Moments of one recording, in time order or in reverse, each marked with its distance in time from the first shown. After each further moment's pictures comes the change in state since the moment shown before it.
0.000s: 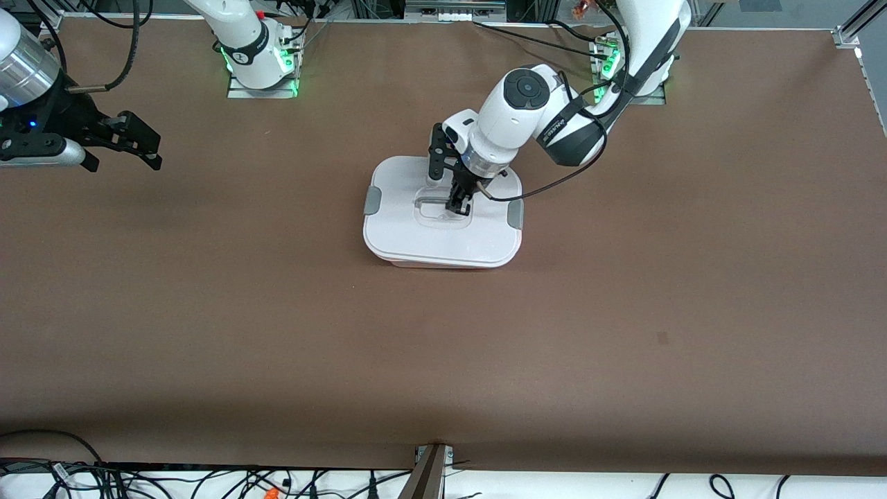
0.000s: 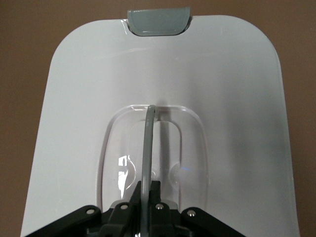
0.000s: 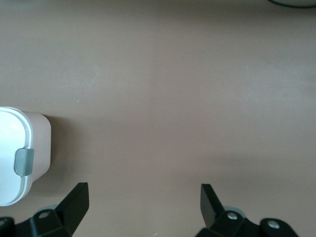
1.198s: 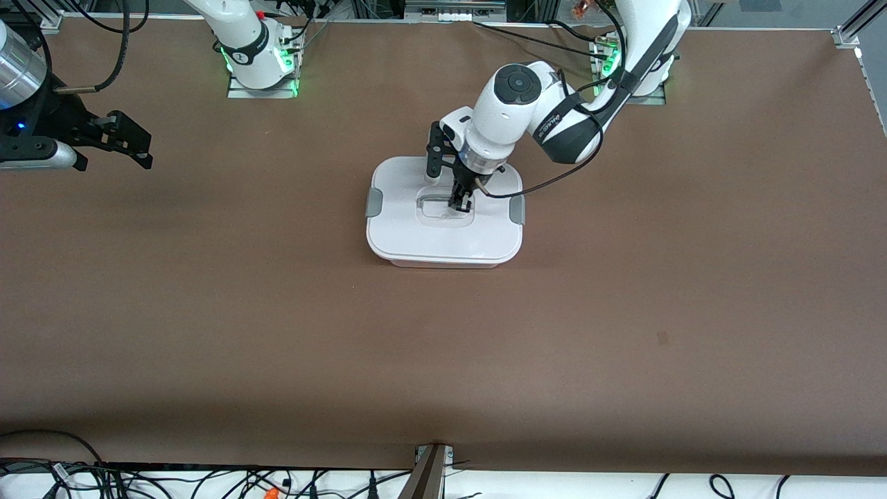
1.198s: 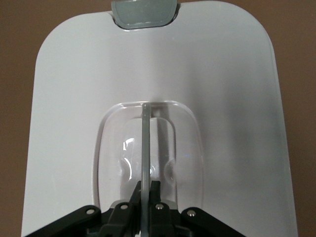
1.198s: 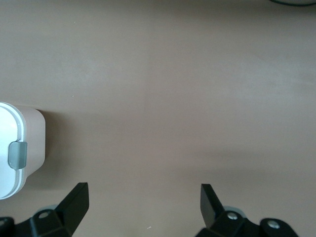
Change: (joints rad) left arm -0.011 0.001 -0.002 -0.001 0.072 -0.034 -0.062; right arm -0.006 0.038 0.005 0.061 -0.016 -0.047 -0.014
